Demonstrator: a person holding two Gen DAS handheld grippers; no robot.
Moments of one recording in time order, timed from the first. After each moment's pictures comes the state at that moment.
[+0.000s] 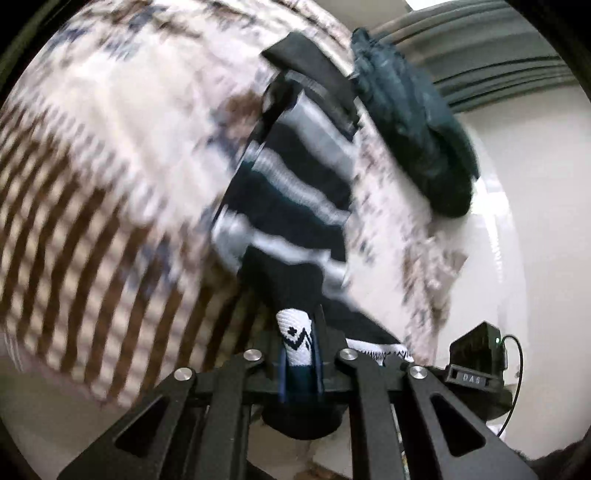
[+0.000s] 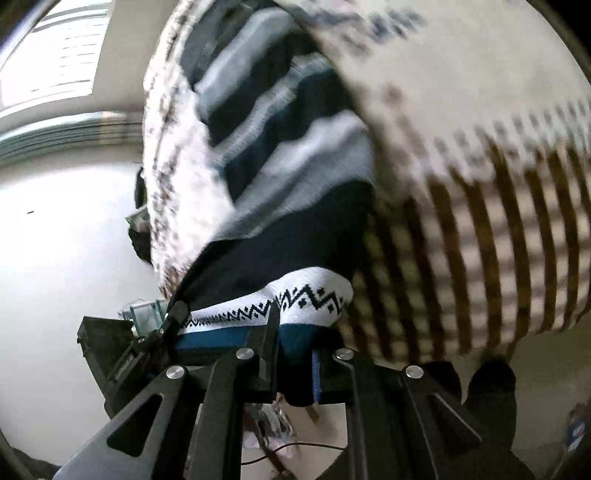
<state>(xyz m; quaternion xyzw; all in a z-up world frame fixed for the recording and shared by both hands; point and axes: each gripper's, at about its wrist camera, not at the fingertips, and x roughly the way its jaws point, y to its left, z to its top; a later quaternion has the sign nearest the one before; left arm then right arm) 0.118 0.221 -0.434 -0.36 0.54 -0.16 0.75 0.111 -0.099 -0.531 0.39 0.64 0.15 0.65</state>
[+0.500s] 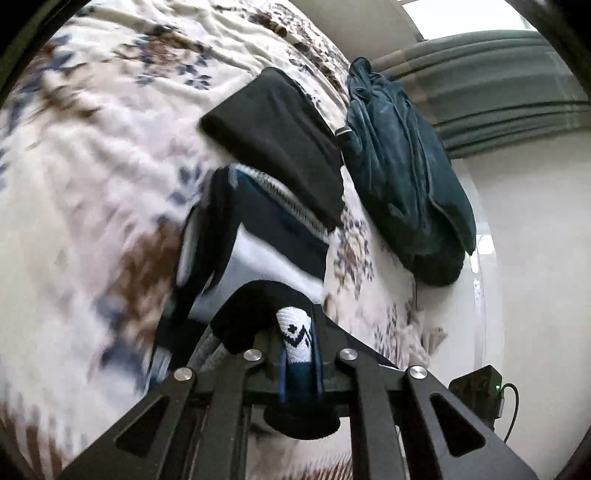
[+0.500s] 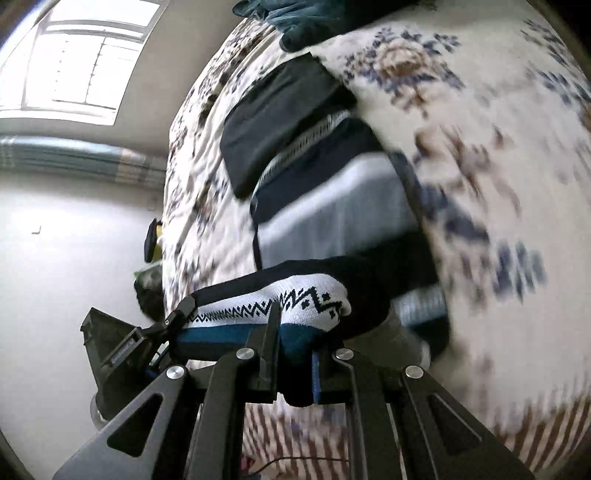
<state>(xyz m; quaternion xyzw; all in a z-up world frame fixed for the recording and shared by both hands) 0.377 0.224 -0.443 -0.41 0.51 -0.15 0.74 0.374 -0.098 -0.498 0.37 0.56 0.12 0.73</state>
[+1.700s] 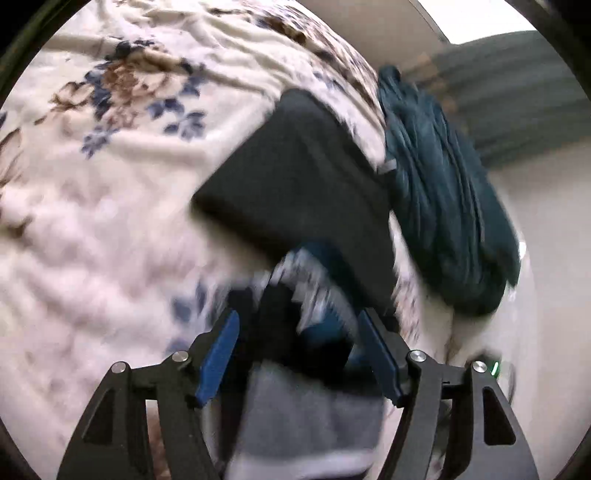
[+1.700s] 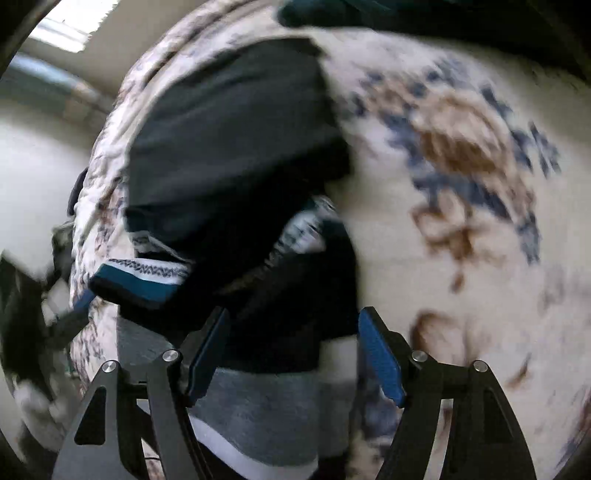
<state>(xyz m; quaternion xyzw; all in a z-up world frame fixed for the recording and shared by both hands) 0.486 0.247 -0.499 -0.36 0.52 -0.12 0.76 0.548 -0.101 -0.604 0.23 0.65 0.12 0.72</state>
